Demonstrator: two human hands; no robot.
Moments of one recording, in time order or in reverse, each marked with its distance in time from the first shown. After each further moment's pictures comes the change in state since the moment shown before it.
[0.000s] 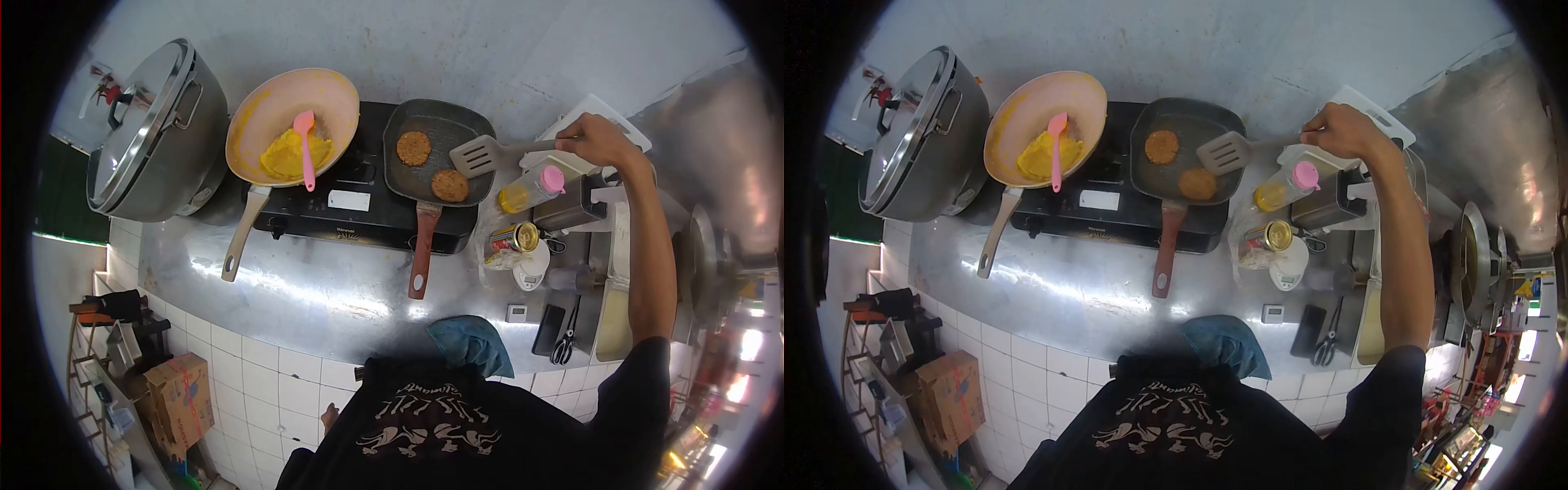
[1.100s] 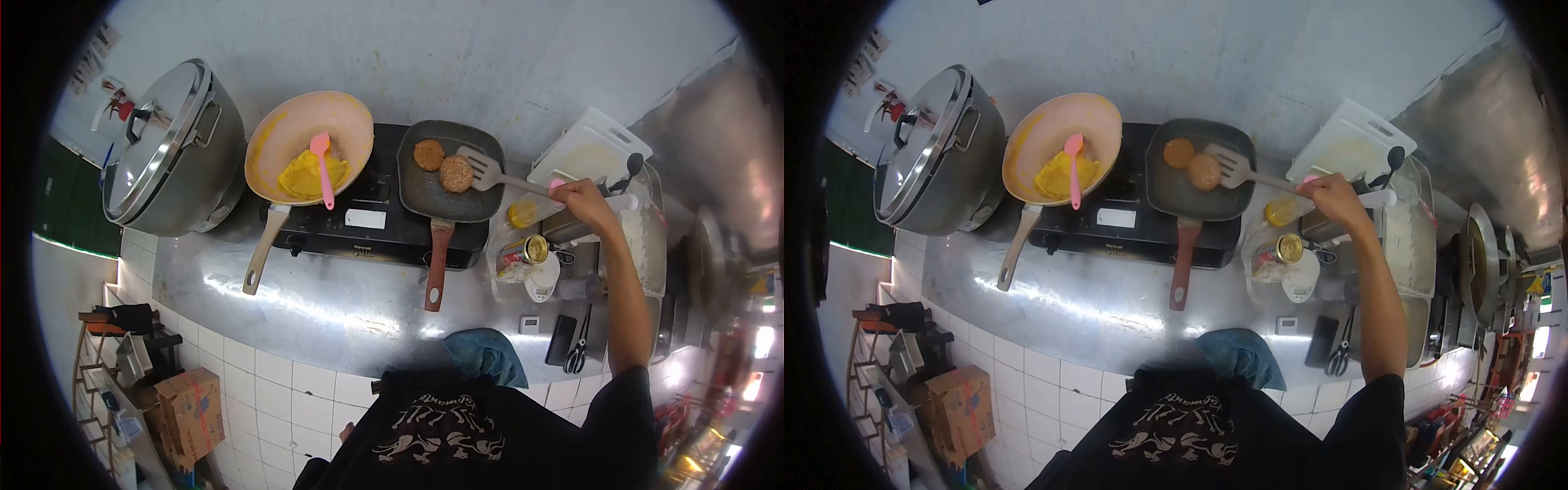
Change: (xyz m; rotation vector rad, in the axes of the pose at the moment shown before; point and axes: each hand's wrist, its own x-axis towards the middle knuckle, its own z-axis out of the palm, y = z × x) left_hand -0.010 0.013 0.007 0.044 -0.007 -0.082; right_hand -0.040 0.001 0.096 0.716 -0.046 0.404
